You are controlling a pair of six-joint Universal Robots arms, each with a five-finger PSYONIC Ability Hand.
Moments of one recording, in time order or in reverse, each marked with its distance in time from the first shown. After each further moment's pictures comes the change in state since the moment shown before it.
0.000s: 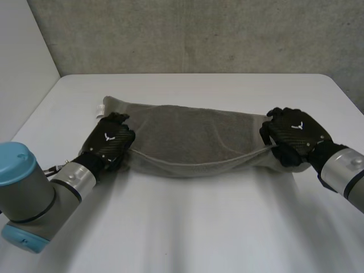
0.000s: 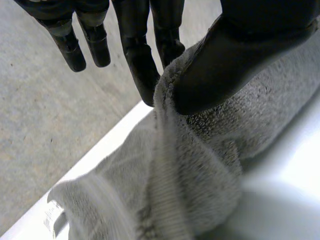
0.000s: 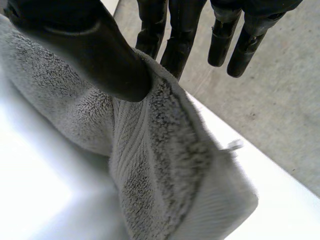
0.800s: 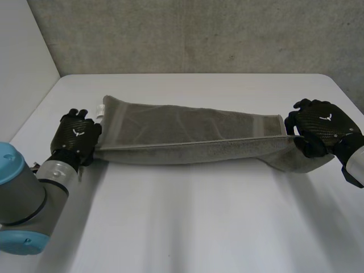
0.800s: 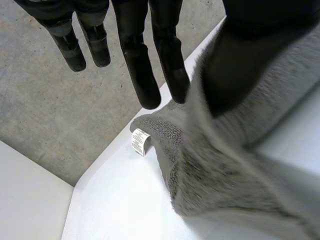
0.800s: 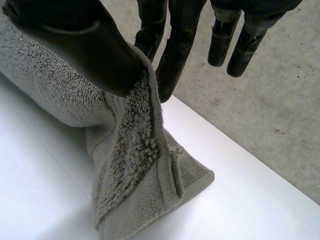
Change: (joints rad) left arm 0.033 0.077 -0.048 -0.002 -0.291 0.085; right arm -0.124 -0.050 0.001 0.011 -0.009 0.025; left_hand -0.176 -0.216 0.000 0.000 -0.209; right_hand 0.000 0.001 0.000 0.000 0.000
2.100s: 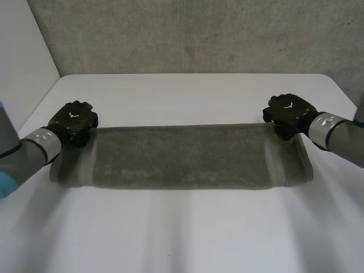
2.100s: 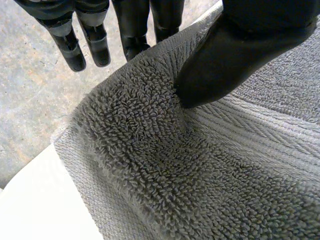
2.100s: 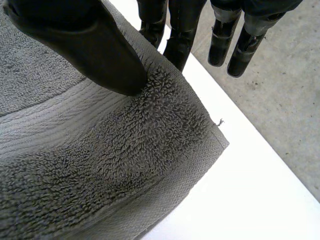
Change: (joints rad) left arm 0.182 -0.288 0.535 -0.456 0.335 -0.026; right arm 0.135 0.612 -0.746 0.301 0.064 -0.293; left_hand 0.167 0.219 0.000 0.000 0.228; right_hand 0.000 0.006 0.000 0.000 0.012
